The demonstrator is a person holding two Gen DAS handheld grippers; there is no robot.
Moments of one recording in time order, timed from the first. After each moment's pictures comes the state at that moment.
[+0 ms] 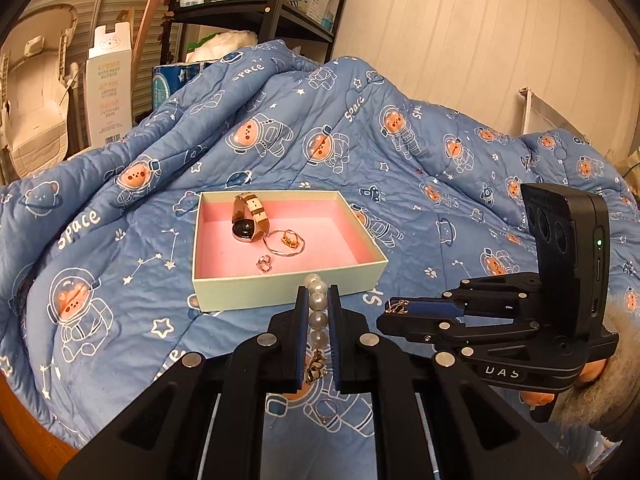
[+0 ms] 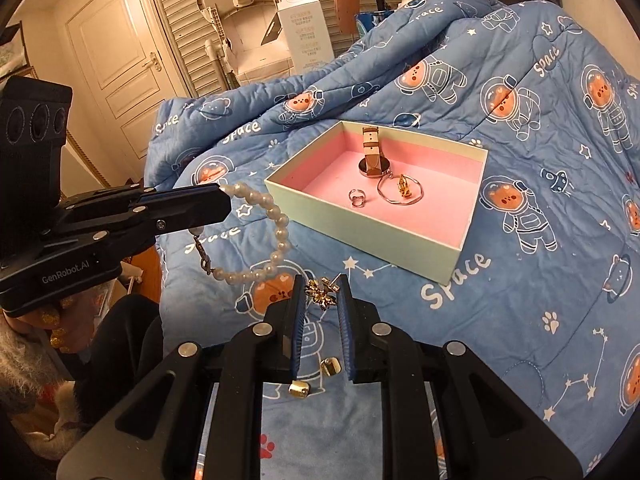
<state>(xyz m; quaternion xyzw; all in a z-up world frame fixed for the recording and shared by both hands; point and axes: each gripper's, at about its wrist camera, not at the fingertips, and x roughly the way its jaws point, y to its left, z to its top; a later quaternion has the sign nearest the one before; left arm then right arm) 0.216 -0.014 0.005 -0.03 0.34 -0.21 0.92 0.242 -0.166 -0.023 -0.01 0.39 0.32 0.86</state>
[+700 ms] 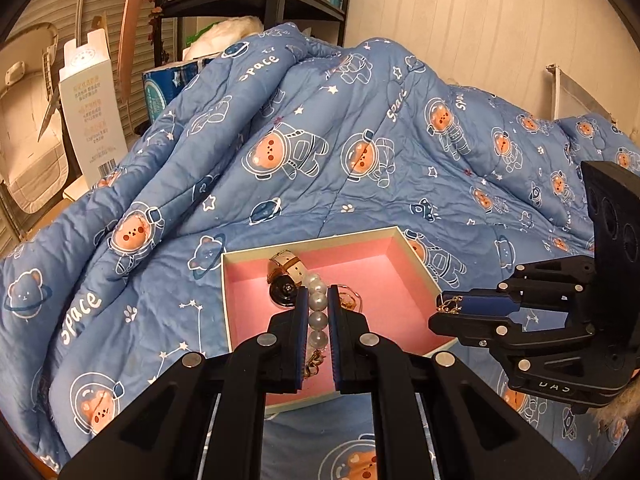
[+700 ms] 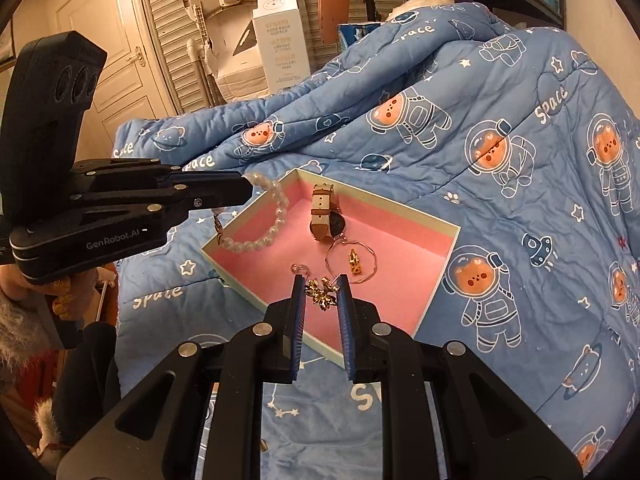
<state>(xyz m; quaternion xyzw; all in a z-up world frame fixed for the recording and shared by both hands) 0.332 -0.021 0.010 0.02 0.38 -0.18 0.91 0.324 -0.156 -0.002 -0.06 0.39 0.29 0.87</state>
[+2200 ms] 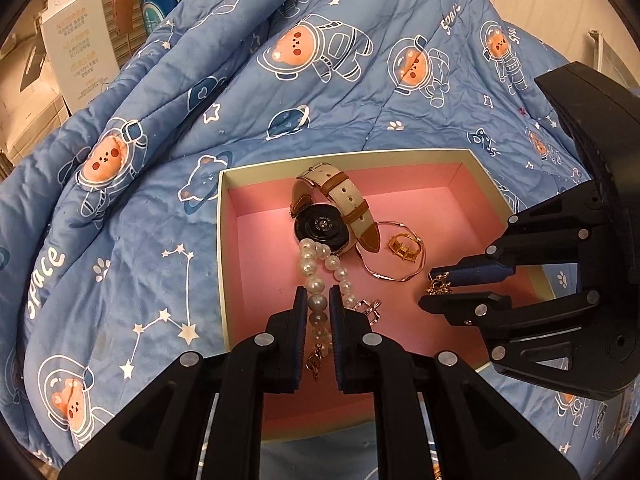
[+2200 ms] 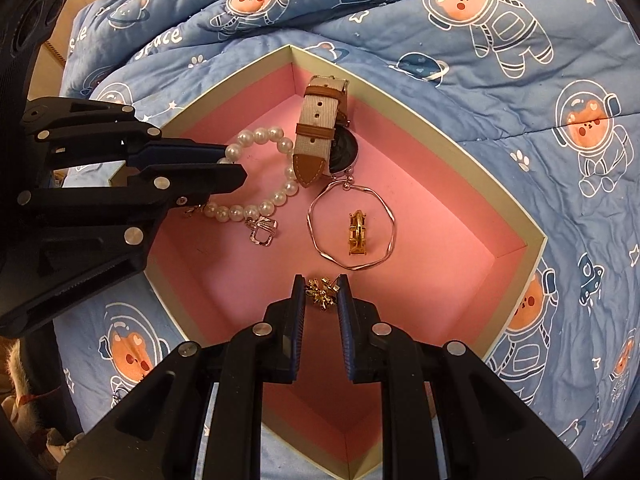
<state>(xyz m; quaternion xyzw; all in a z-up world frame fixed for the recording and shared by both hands) 0.375 -0.022 -0.060 0.04 0.48 -0.14 0.86 0.391 -0.106 -0.072 -0.19 0.53 0.31 0.76</state>
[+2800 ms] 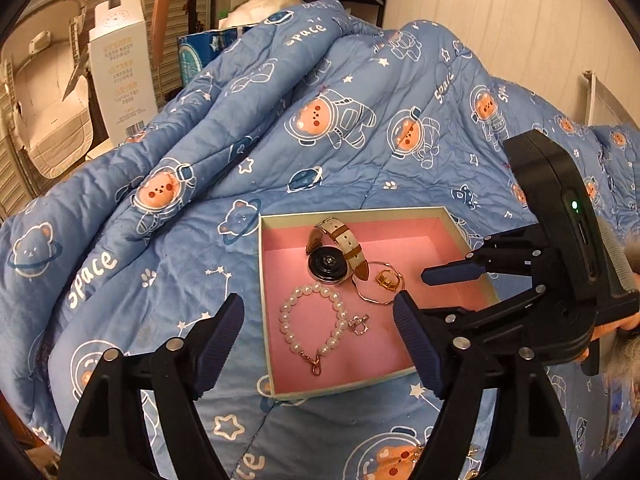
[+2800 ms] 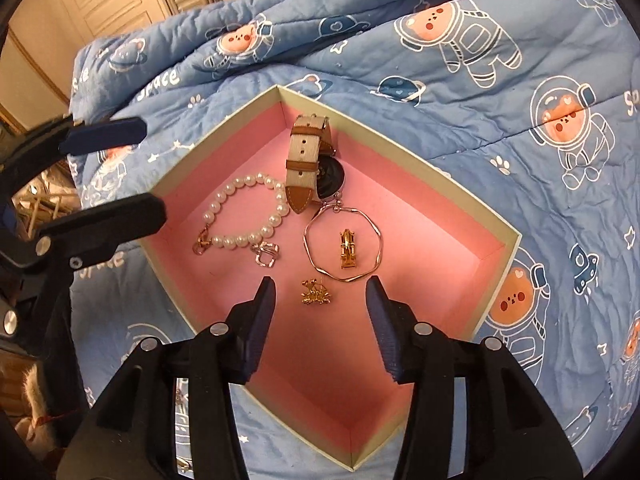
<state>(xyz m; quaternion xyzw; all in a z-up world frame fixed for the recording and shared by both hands) 0.332 0.004 -0.009 0.00 0.40 -0.12 0.91 0.397 -0.124 -0.049 -0.10 0.51 0.31 0.80</state>
